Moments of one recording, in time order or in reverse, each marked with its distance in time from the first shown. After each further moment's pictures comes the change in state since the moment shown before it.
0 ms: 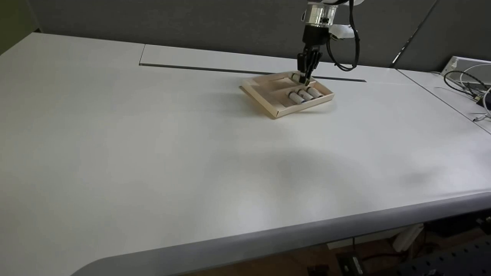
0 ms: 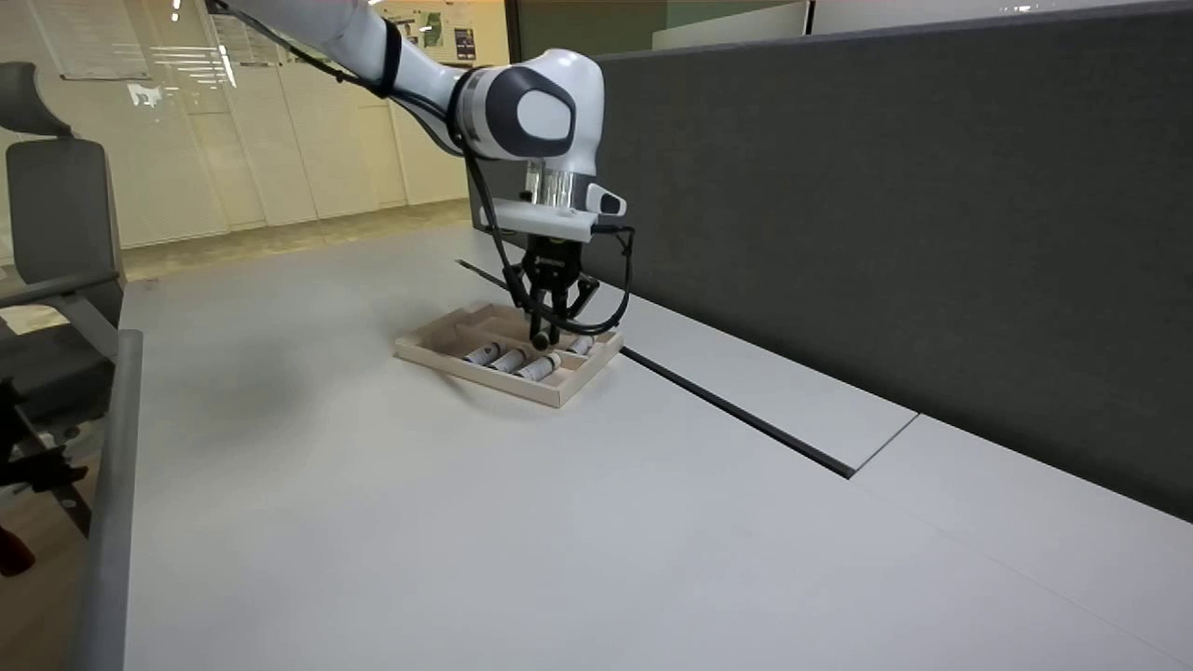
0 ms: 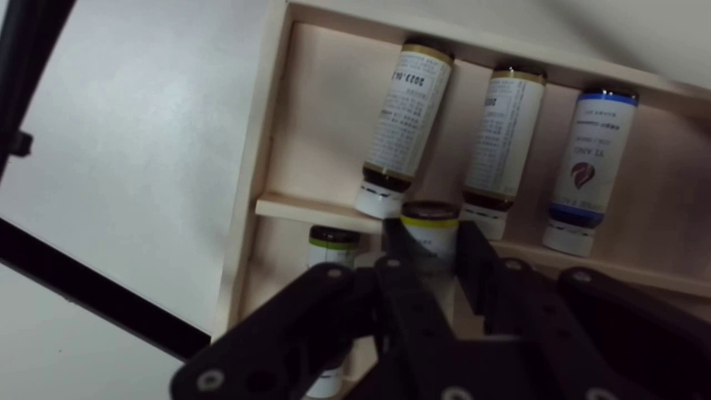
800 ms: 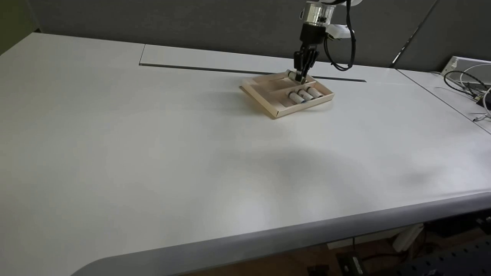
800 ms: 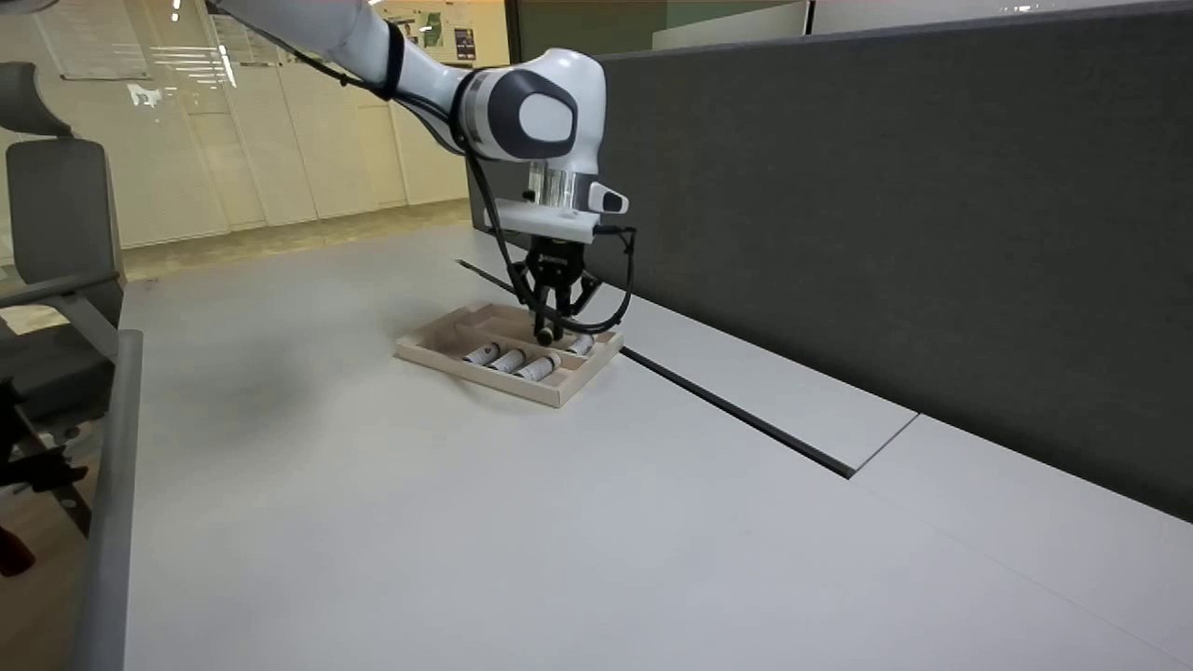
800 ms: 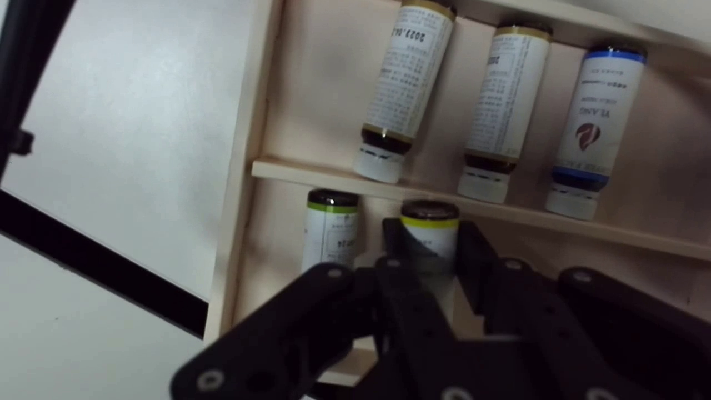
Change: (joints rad) arm 0.000 0.032 0.010 0.055 0.016 0.011 0.000
